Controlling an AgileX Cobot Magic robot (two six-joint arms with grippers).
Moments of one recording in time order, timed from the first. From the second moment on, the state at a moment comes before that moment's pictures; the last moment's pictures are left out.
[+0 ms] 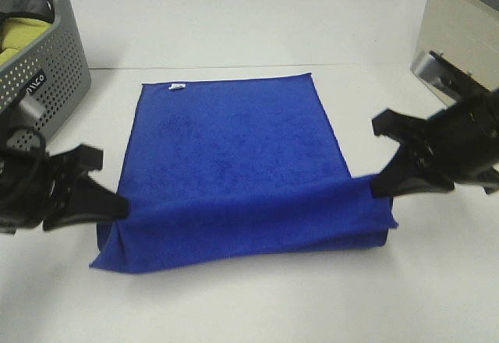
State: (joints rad) left arm -0.18 1.55 -0.54 -1.46 0.58 0.96; right arm 0.12 1.53 -0.75 0.76 0.70 -0.42
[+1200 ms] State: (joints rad) left arm -0.11 2.33 -1.69 -1.15 0.41 0.70; right arm 0.12 2.63 -2.33 0.55 0.91 -0.23
